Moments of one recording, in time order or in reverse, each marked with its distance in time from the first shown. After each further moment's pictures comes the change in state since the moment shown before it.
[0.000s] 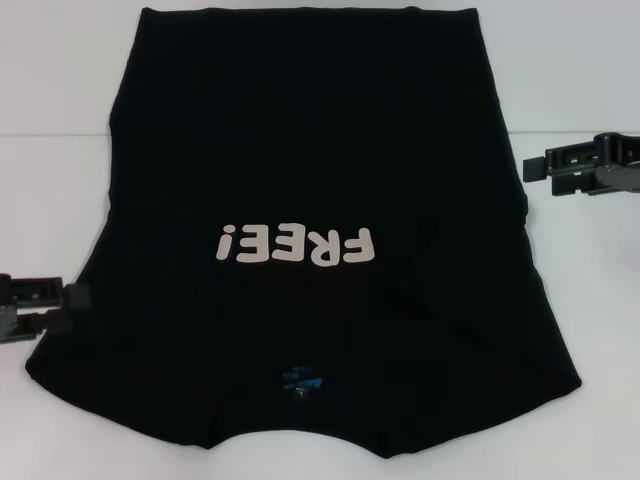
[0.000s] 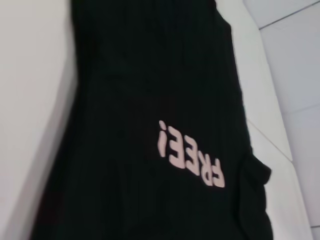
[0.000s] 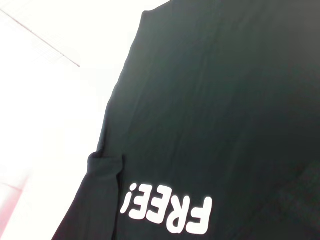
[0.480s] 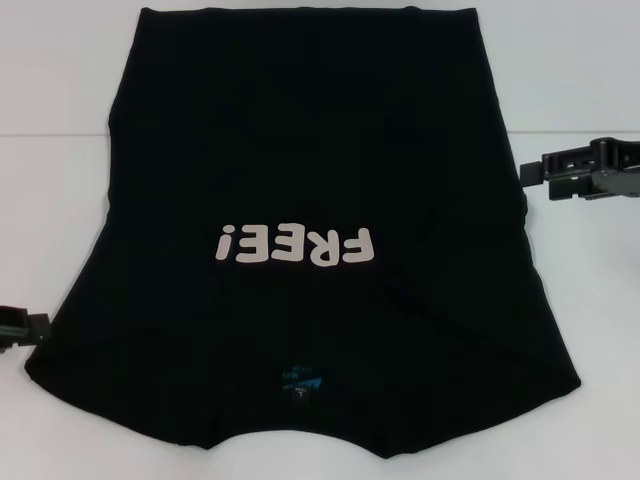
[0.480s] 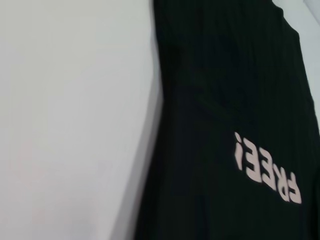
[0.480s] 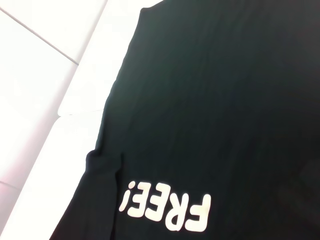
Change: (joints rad) left arm 0.012 -0.005 -0.005 -0.008 0.107 -0.153 0.030; right arm -0.003 0.006 -0.004 0.002 -0.002 0.006 -0.001
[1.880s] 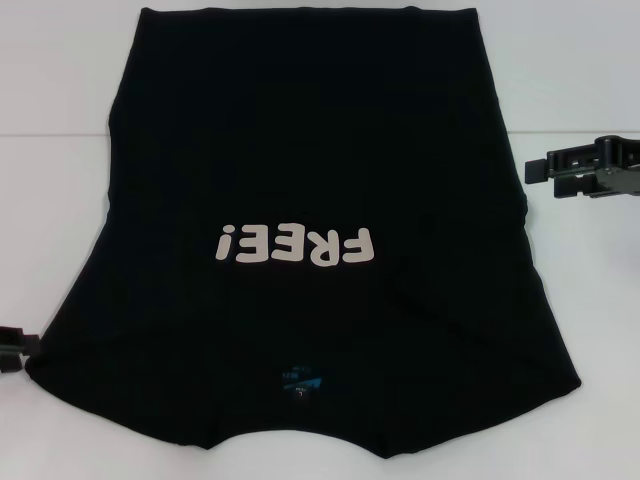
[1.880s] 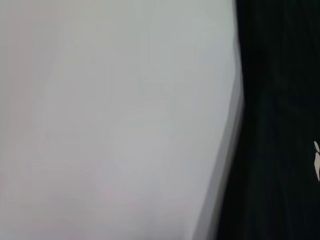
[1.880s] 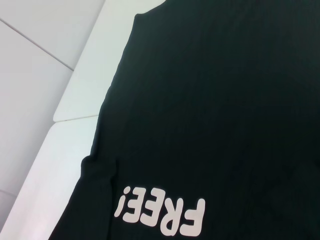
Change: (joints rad) left arm -0.008 0.000 0.008 -0.055 0.101 -0.145 -0.050; right arm -0.005 -0.002 0.005 0.000 0.000 0.012 0.003
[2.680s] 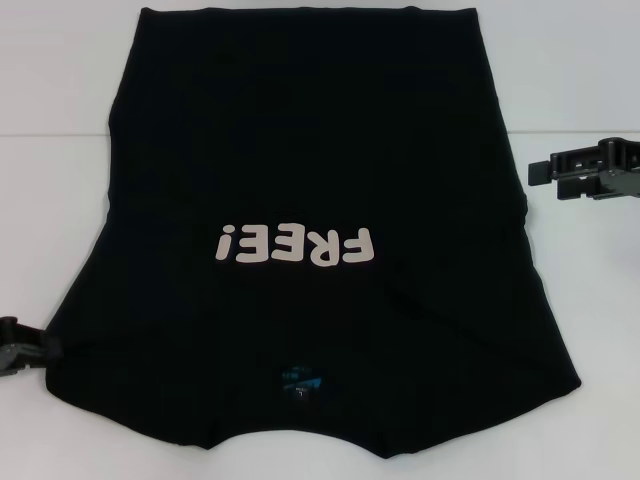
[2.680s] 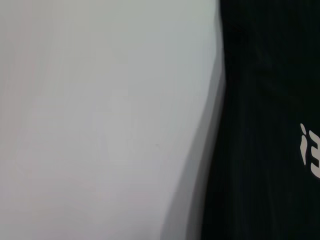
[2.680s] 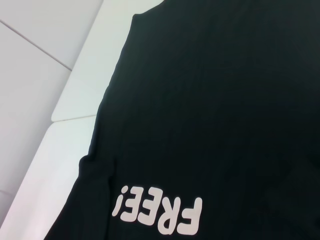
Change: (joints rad) left arm -0.037 -0.002 0.023 -0.045 0.010 -0.001 0.000; right arm -0.005 -0.003 -0.001 0.000 0.000 -0.002 -0.003
